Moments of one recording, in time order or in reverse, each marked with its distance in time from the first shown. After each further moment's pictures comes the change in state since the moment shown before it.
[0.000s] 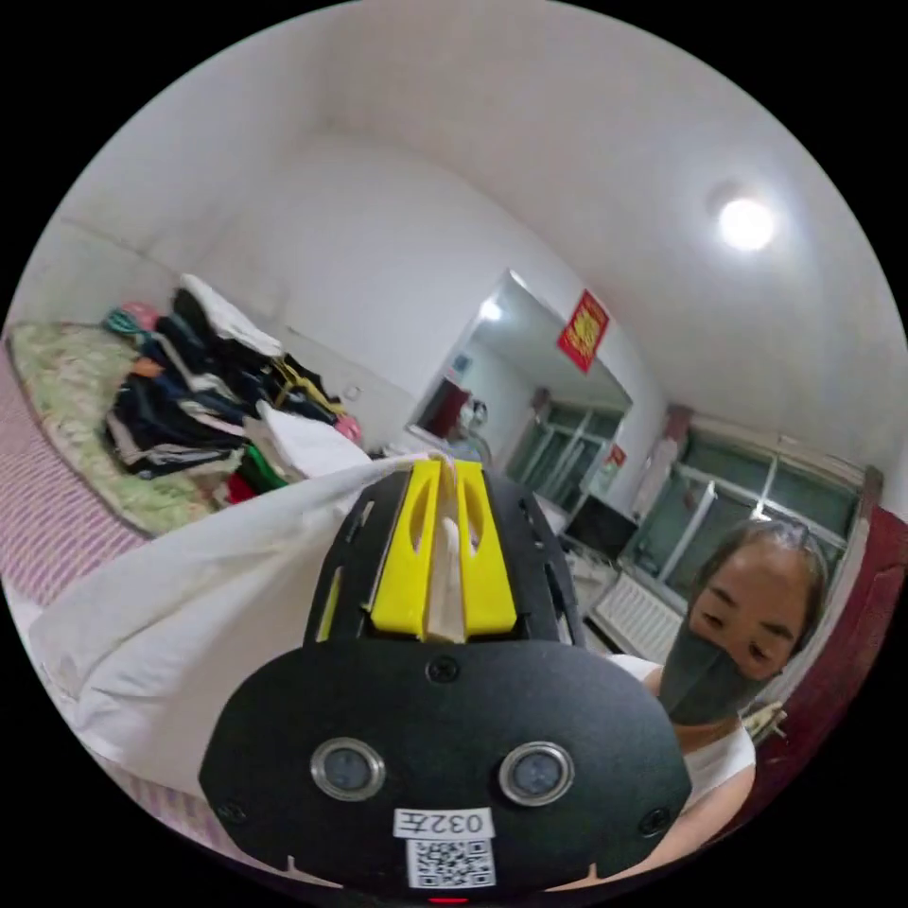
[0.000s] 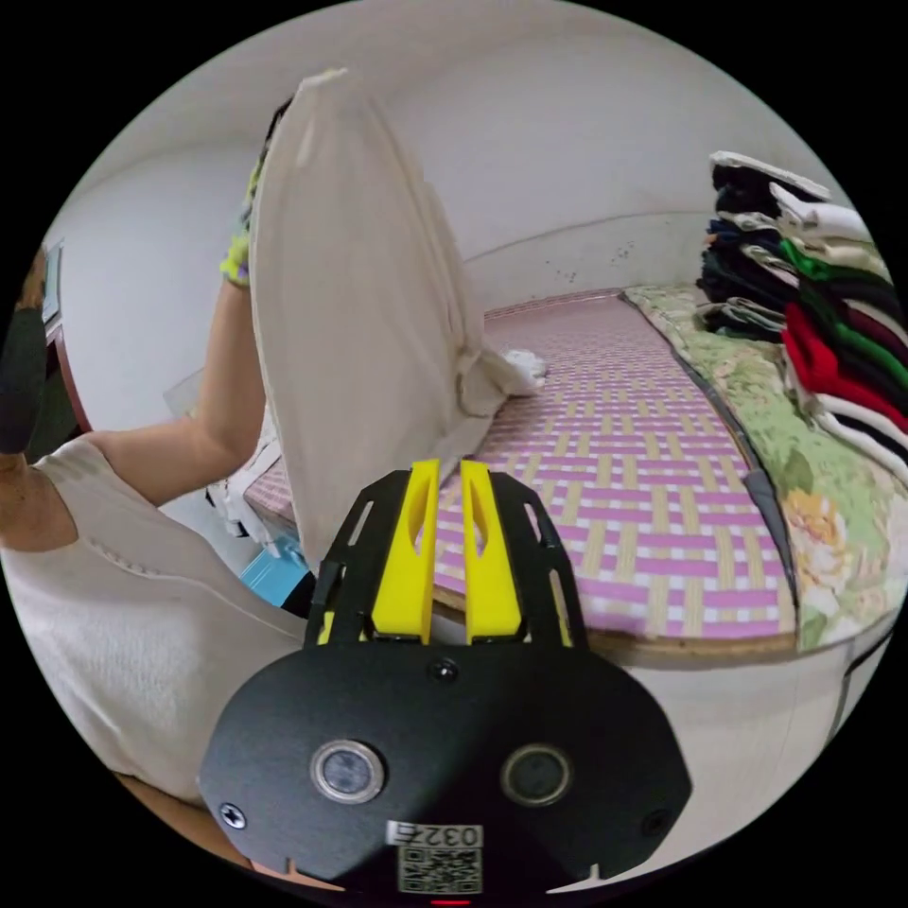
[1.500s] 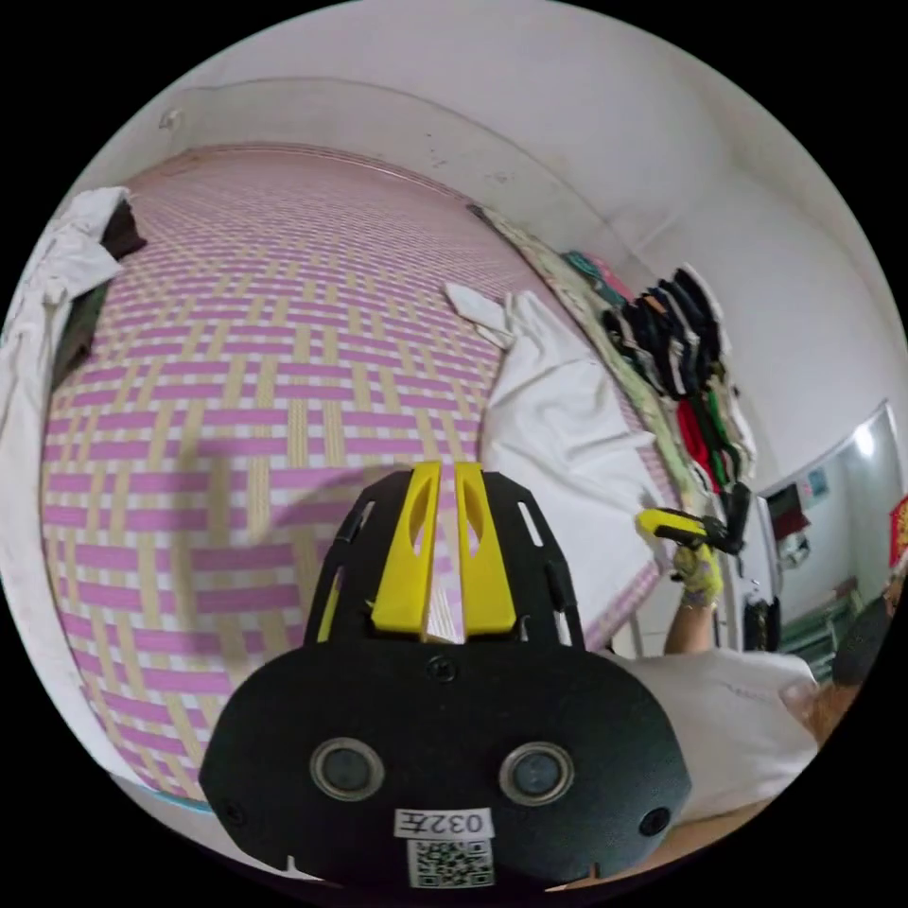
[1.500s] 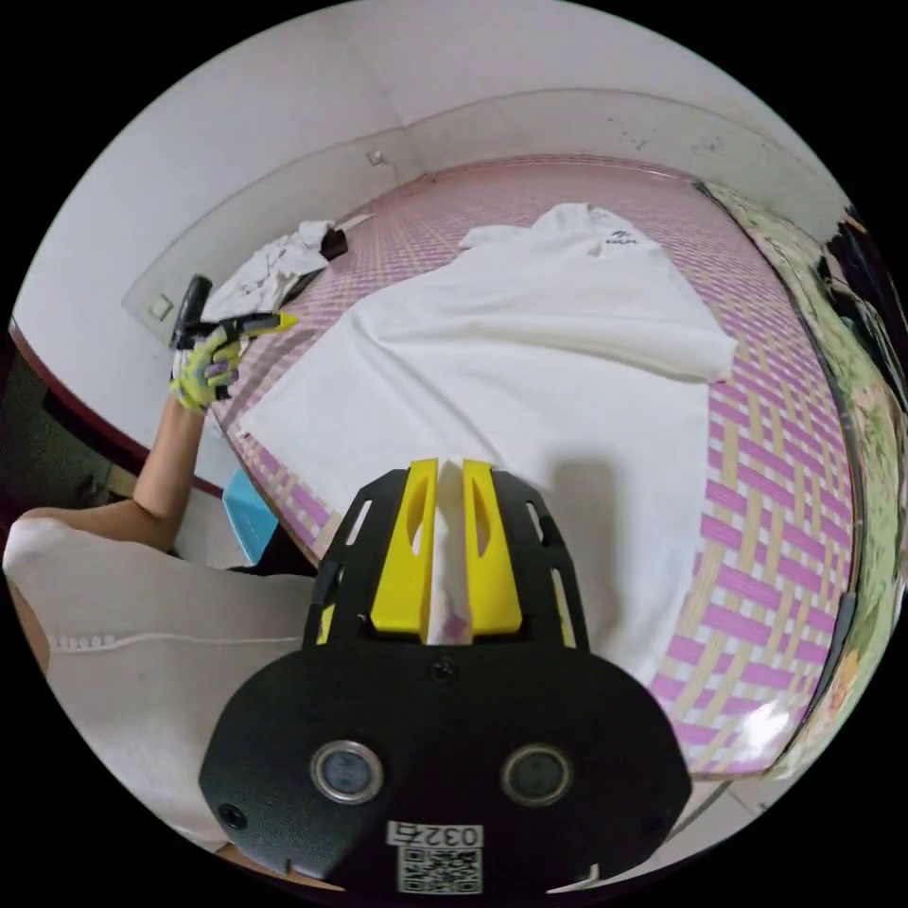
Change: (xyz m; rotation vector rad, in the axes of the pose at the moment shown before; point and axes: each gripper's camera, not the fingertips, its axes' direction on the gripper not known) left arm 0.046 0.448 -0.192 0.219 -0.993 -0.806; right arm -0.016 -0.110 0.172 -0.474 0.010 -0.058
